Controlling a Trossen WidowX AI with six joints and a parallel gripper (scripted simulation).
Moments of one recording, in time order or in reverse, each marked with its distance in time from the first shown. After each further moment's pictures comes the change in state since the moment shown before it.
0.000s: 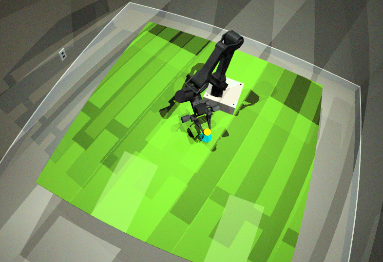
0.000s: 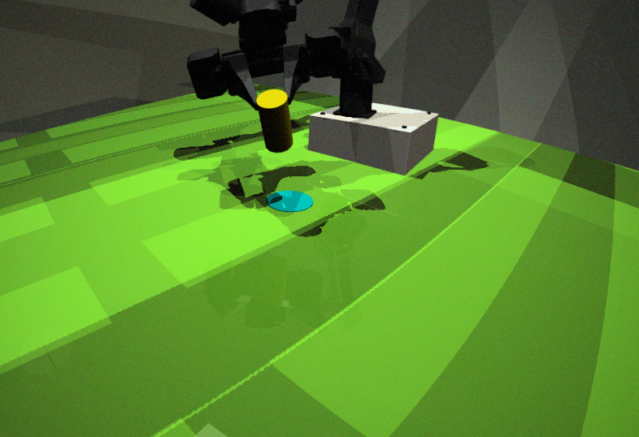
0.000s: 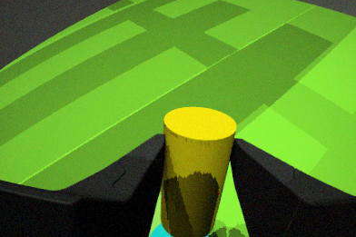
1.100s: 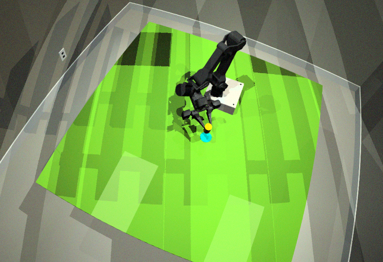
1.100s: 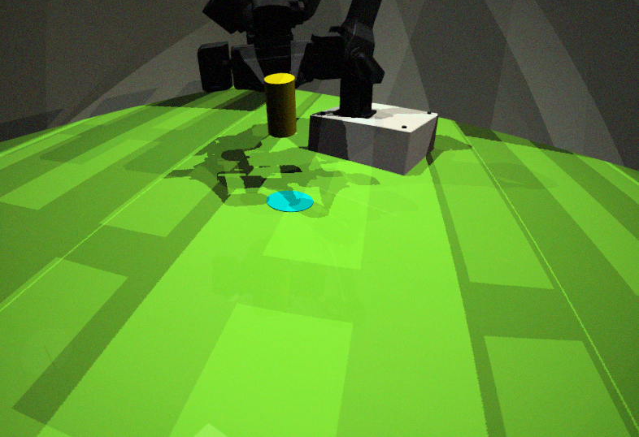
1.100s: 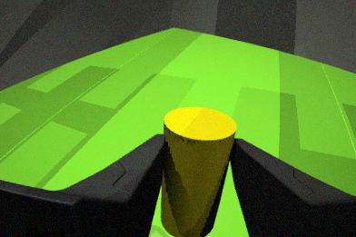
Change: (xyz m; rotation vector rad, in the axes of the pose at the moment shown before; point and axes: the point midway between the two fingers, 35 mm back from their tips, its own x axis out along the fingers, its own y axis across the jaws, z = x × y) arm -0.018 0.010 0.000 -0.090 -0.216 0.010
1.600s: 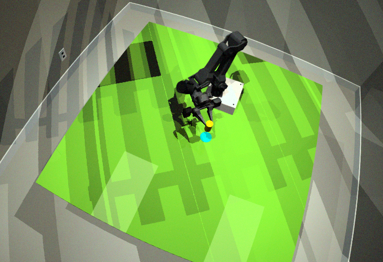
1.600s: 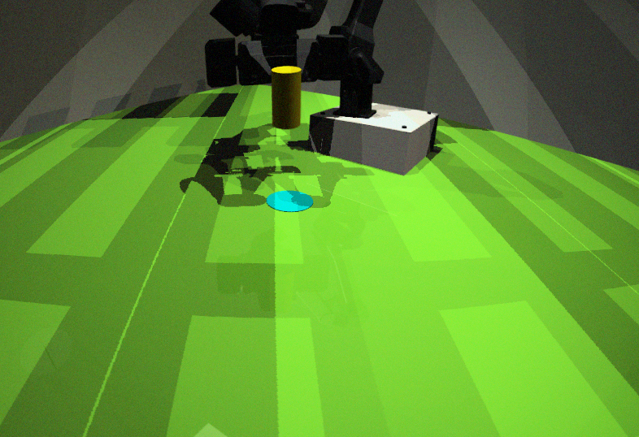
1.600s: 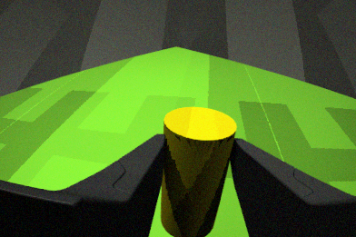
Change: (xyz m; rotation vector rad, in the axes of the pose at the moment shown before) arm -0.009 0.008 0.002 -0.053 -0.089 0.006
